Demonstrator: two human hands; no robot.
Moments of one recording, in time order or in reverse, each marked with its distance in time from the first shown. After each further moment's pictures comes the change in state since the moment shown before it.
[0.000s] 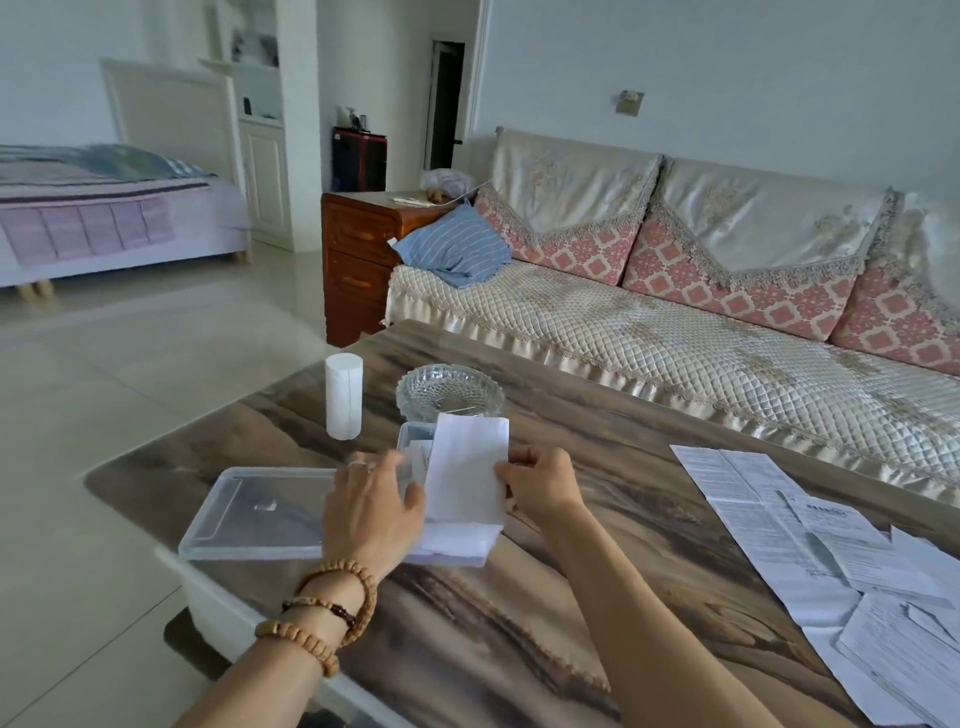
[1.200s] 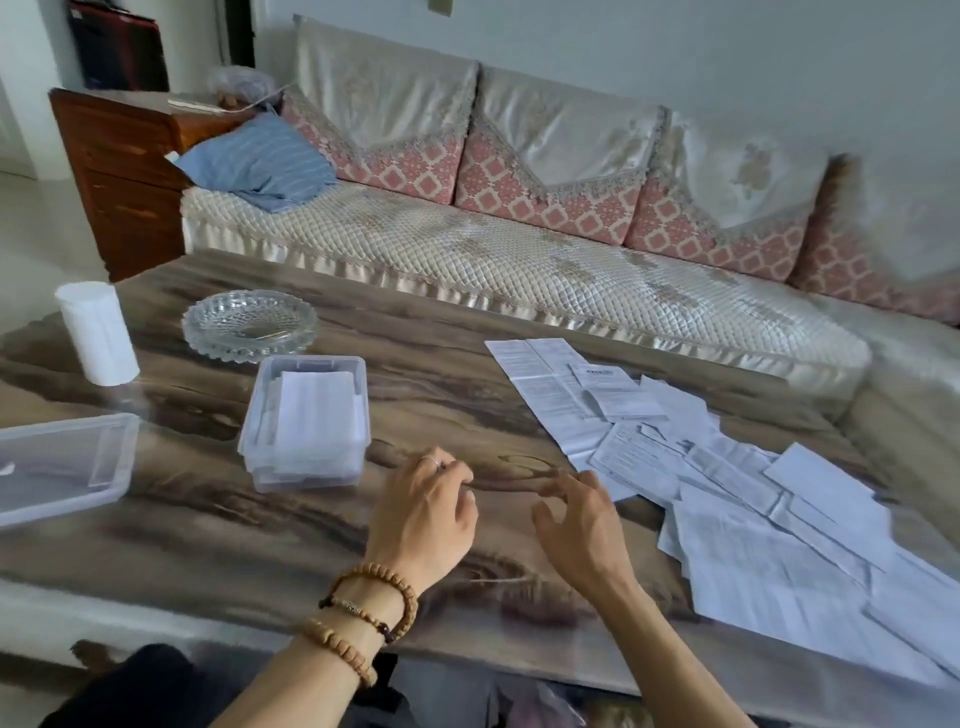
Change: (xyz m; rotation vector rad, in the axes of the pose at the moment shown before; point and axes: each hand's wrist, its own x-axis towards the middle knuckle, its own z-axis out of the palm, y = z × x) left_hand -0.141 0.142 0.091 -0.141 -0.253 0.586; right_hand -0.153 0.148 -0.186 -0.591 0.399 -0.026
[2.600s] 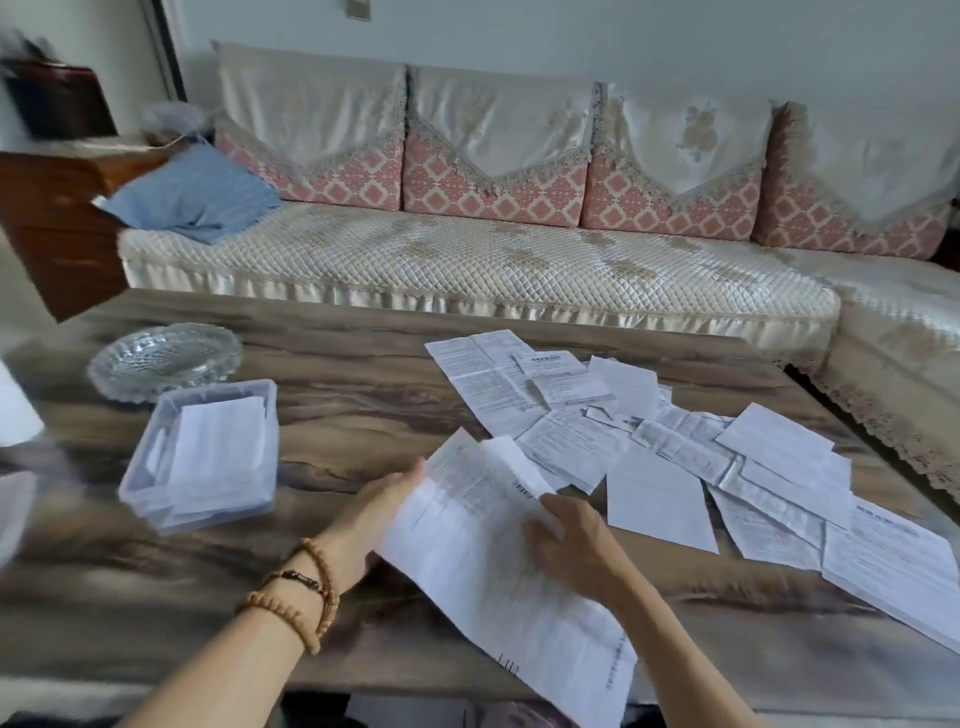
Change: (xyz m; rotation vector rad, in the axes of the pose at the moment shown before) left_hand 0.040 0.025 0.044 -0.952 -0.442 -0.783; right_hand 0.010 0.091 -0.040 0.150 -0.228 0.028
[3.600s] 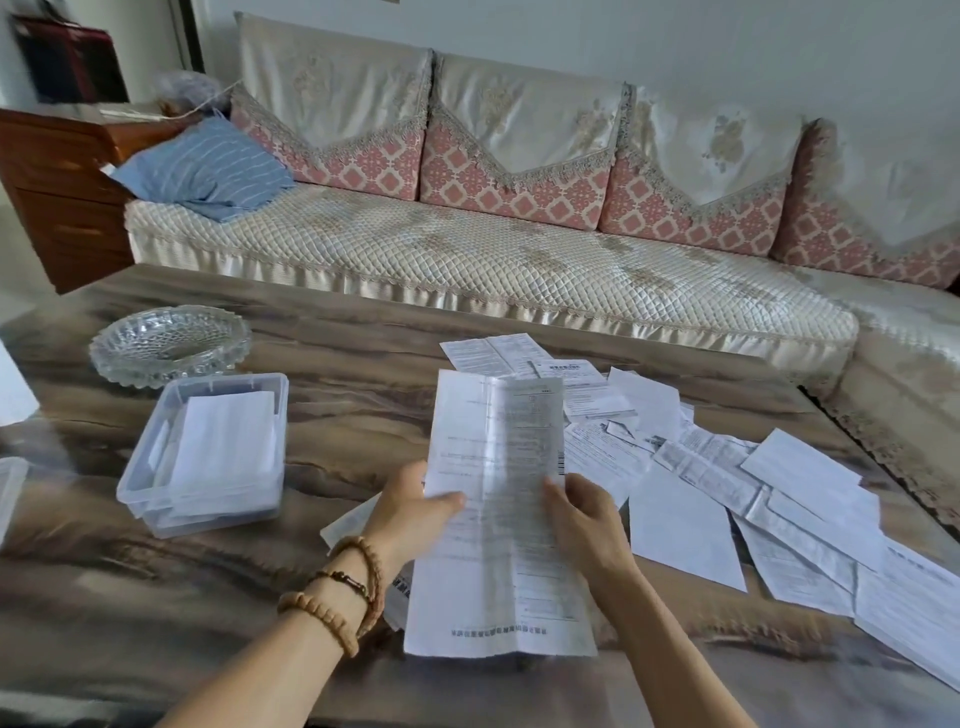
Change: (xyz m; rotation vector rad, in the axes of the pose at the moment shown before) left_hand 0.002 0.017 0.013 0.259 0.068 0.214; right_hand 0.026 -0.036 0.003 0.530 0.125 0.216
